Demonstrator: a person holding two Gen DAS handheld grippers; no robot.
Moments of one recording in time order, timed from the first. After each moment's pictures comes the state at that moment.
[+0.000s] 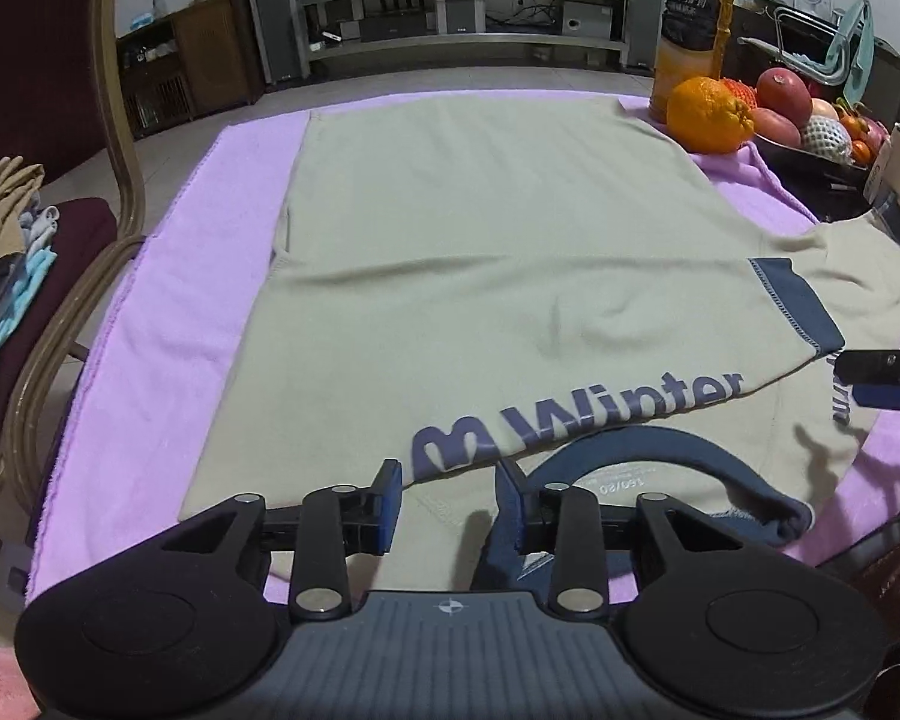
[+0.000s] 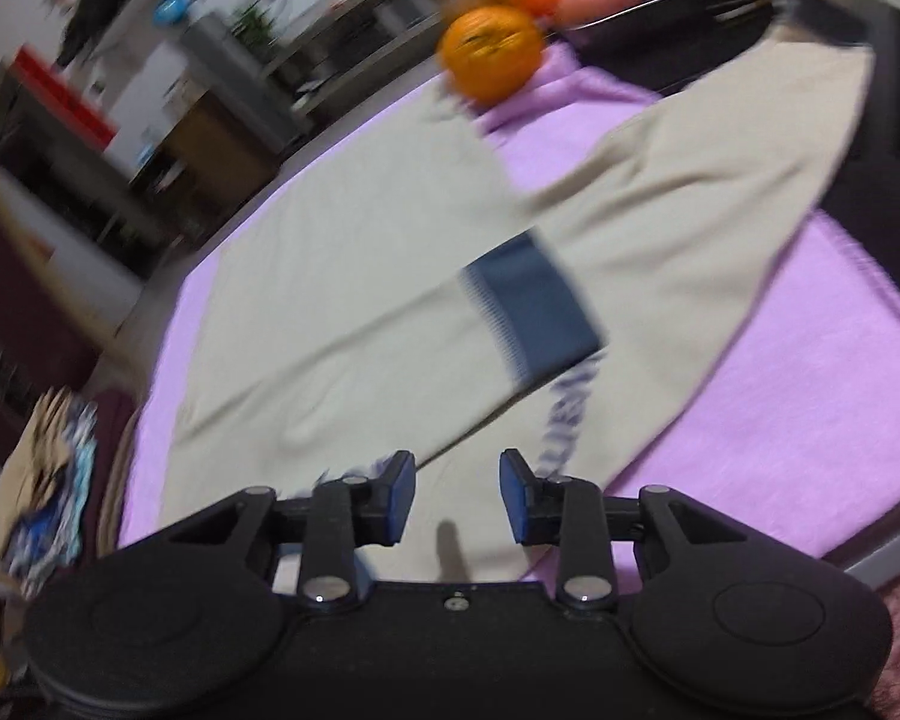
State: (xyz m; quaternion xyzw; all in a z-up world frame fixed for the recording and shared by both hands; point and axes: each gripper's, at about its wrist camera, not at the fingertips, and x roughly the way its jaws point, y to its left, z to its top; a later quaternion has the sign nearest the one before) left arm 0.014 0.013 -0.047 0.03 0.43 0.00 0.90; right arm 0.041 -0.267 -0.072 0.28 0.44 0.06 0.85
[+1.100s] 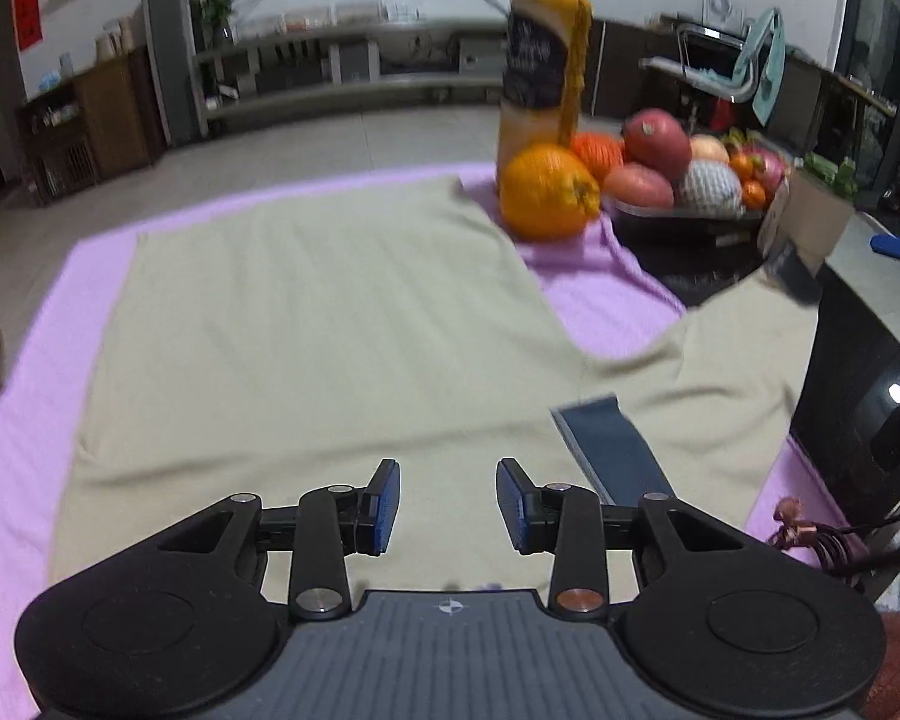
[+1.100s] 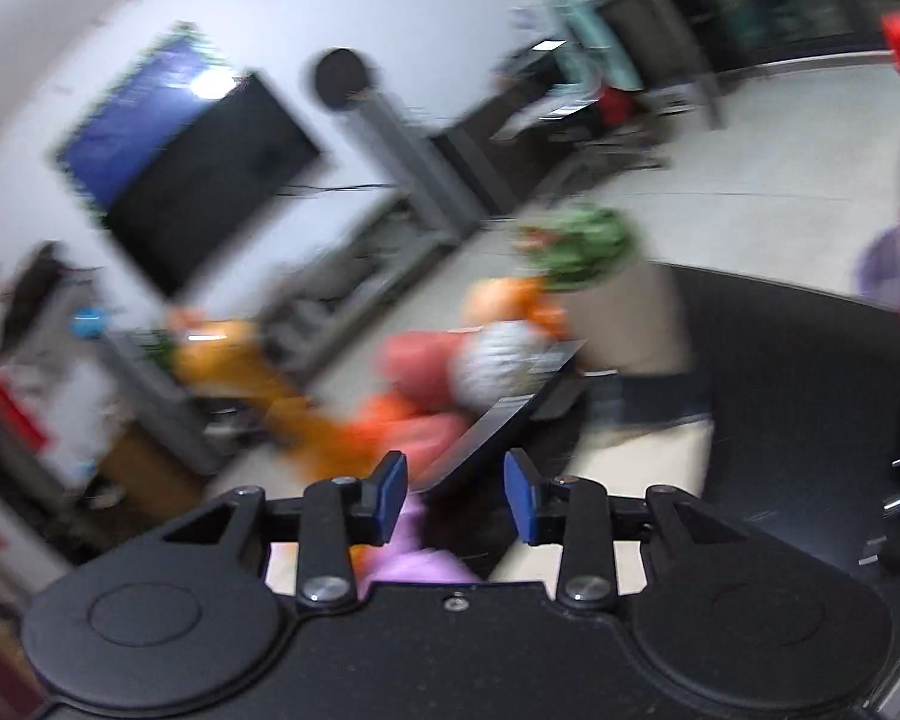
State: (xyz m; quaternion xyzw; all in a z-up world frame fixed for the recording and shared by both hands) left arm 0.084 -0.109 -0.015 0.03 0.41 -0.09 0.91; right arm 0.132 -0.465 -0.012 0.35 0.23 -0.13 0.90
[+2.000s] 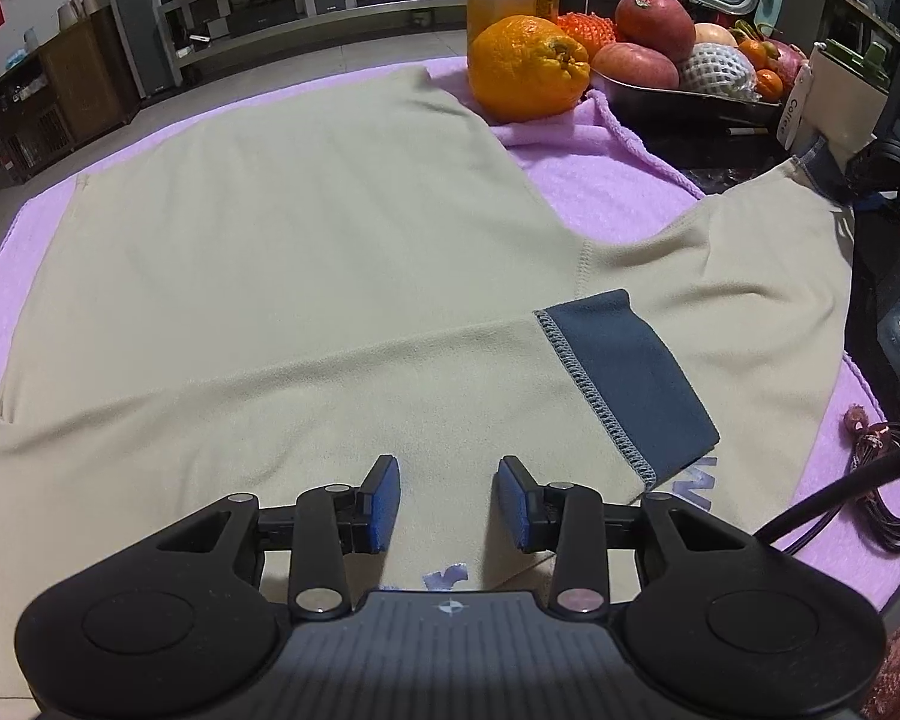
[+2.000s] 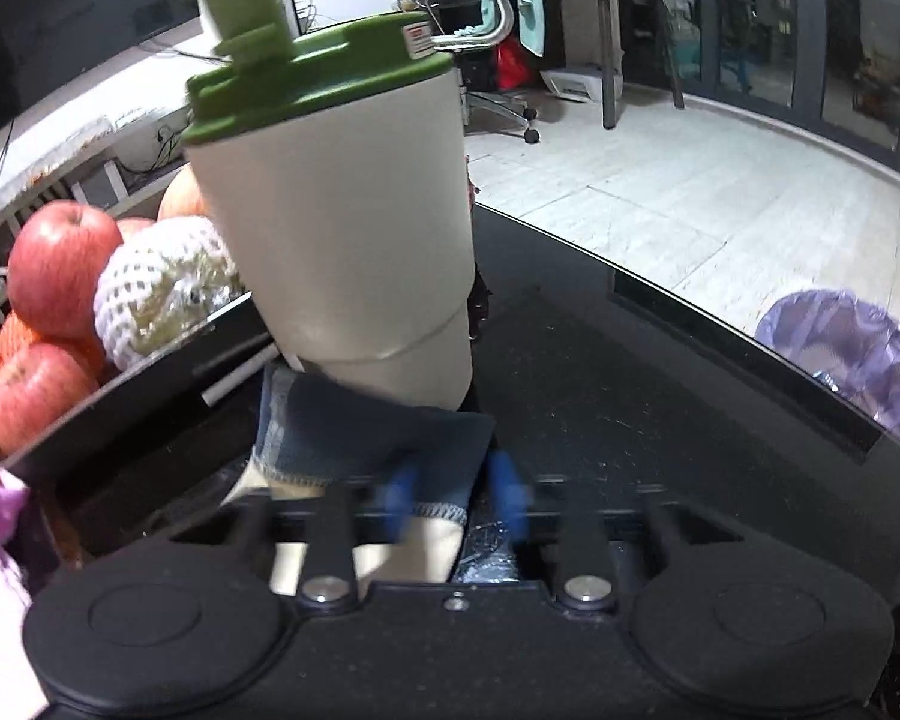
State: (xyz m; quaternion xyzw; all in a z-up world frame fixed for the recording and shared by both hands) left arm 0.110 -0.138 -0.068 0.07 0.46 -0.08 0.88; right arm 0.250 -0.524 -0.115 0.18 0.34 -0.24 0.89
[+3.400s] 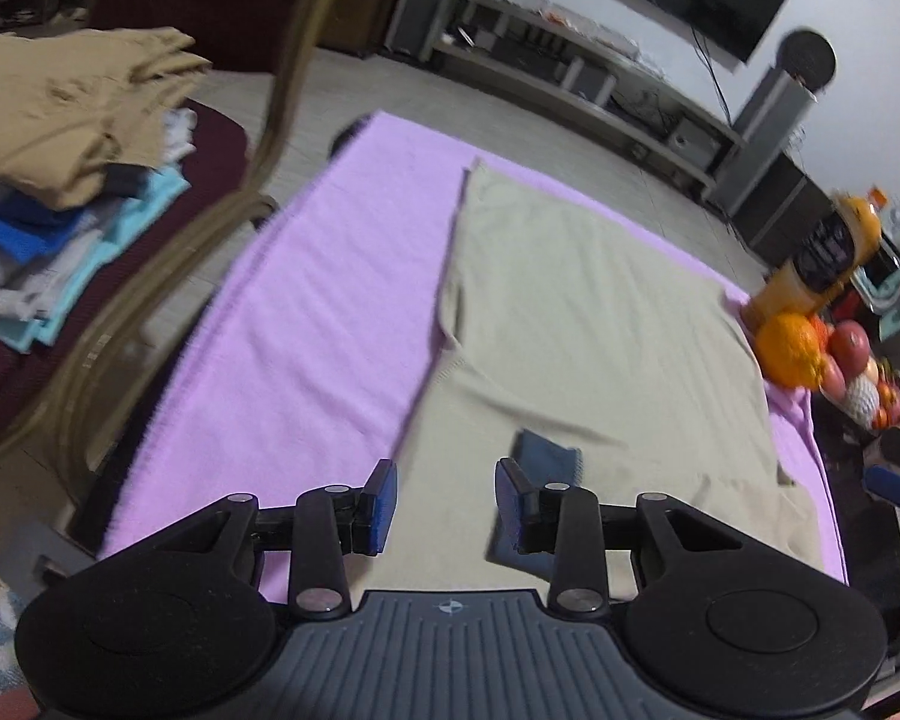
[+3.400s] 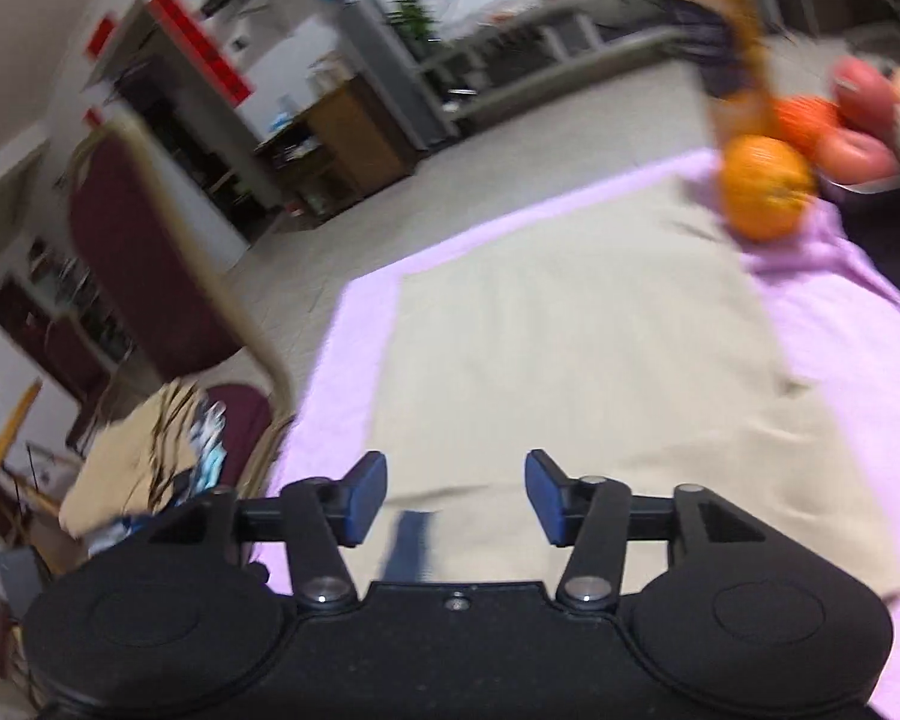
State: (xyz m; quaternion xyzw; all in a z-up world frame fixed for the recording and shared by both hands) left arm 0.045 0.150 -0.010 -0.19 0.42 0.04 0.89; right arm 0.097 -0.223 0.054 0.23 0.41 0.20 0.86
